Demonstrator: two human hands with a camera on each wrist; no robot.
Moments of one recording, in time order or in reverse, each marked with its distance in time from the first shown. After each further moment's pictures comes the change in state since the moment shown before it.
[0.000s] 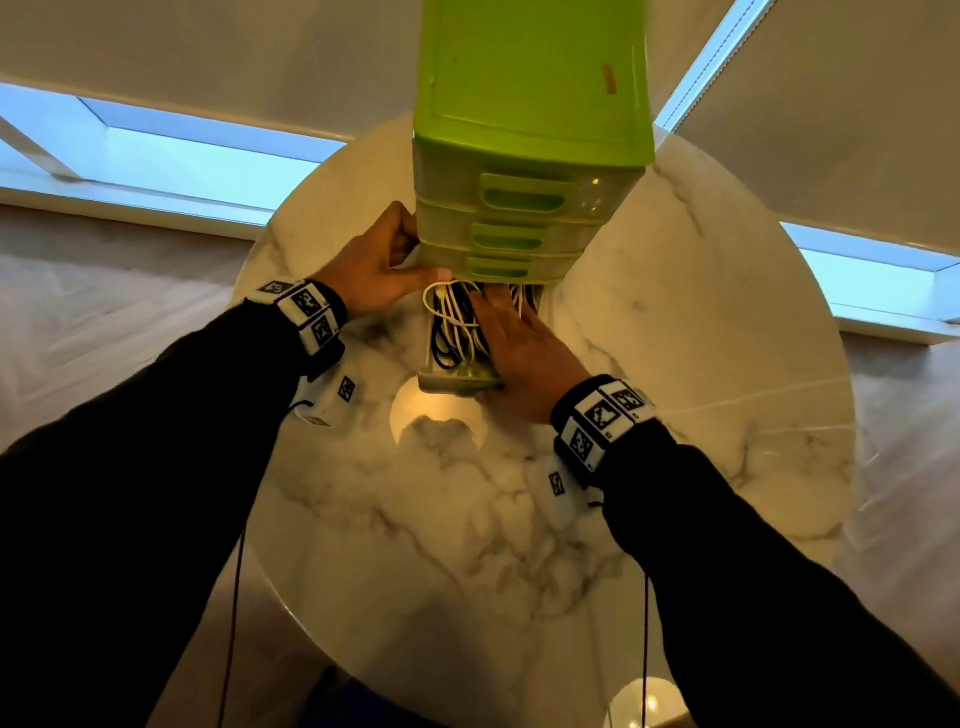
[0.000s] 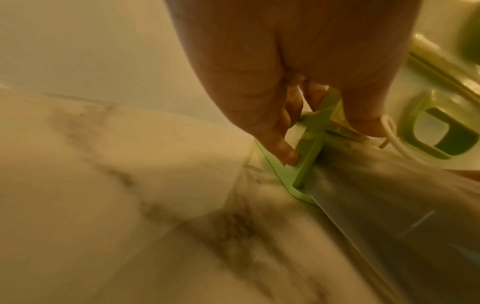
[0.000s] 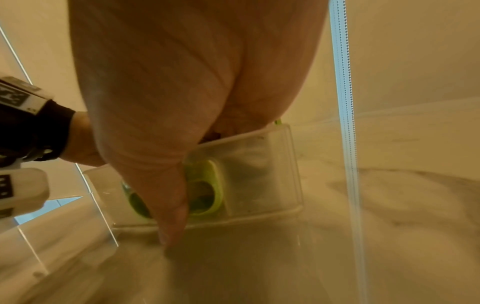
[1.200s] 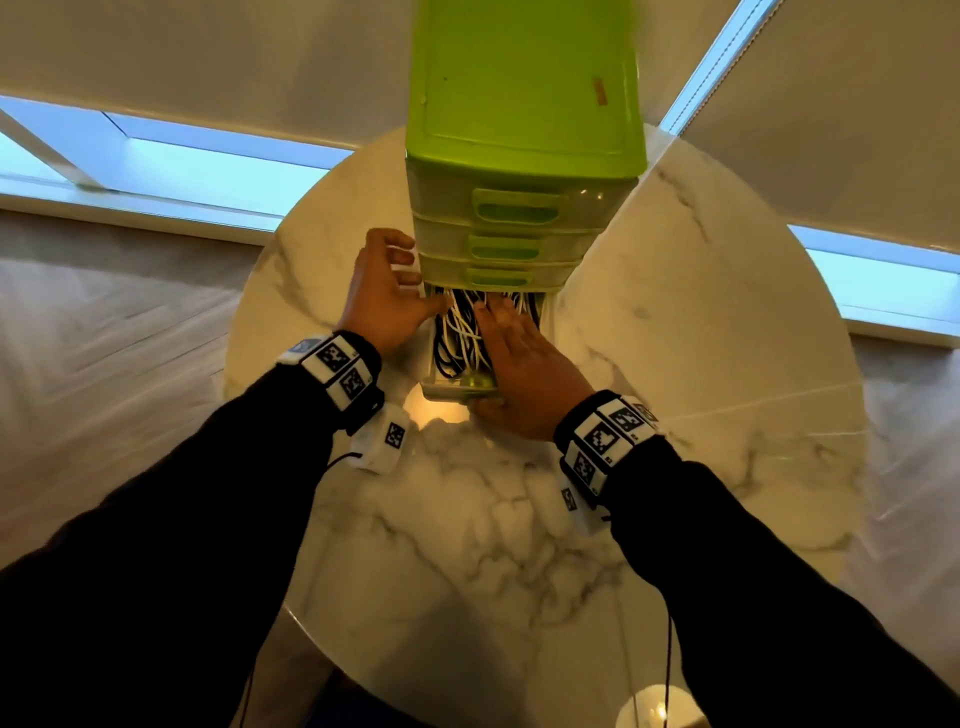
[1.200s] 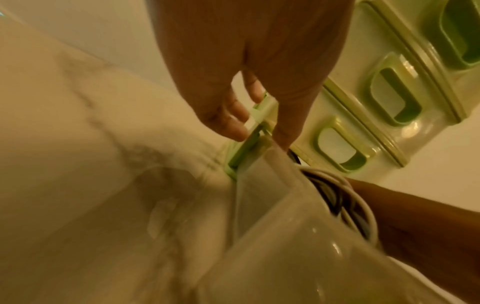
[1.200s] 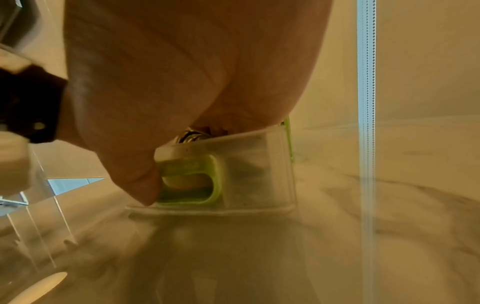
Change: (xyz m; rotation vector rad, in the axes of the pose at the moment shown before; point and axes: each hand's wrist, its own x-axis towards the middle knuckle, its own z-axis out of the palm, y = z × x) left_hand -0.021 0.002 0.036 -0.143 0.373 -0.071; right_hand -0.005 0.002 0.010 0.042 0.067 -0.031
